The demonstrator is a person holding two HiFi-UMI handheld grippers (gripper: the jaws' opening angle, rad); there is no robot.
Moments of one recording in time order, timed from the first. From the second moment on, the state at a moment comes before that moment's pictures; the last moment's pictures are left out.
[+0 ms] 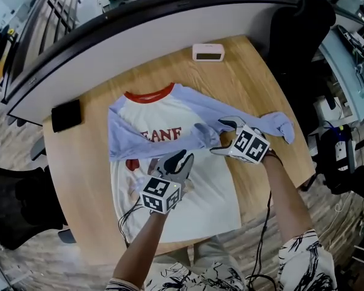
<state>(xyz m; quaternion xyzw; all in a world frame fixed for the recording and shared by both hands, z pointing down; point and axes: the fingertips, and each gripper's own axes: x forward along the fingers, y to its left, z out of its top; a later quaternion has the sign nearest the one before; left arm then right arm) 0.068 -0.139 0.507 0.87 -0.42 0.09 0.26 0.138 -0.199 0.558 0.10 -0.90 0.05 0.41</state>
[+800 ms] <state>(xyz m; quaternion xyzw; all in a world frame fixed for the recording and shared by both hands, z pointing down) 0.103 -0.219 0.506 0.83 -0.53 0.08 0.19 0.462 -0.265 0.620 0.30 -0.84 0.12 0.44</state>
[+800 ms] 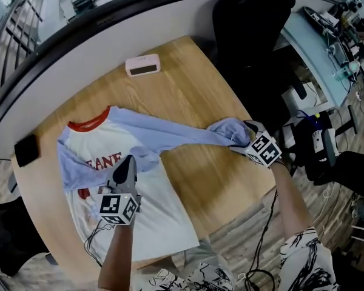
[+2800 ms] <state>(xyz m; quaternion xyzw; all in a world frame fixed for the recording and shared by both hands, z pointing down) 0.060 -0.244 0.572 0.74 -0.62 0.19 0.16 0.080 -0.282 0.265 0.10 -0.92 -0.26 0.29</state>
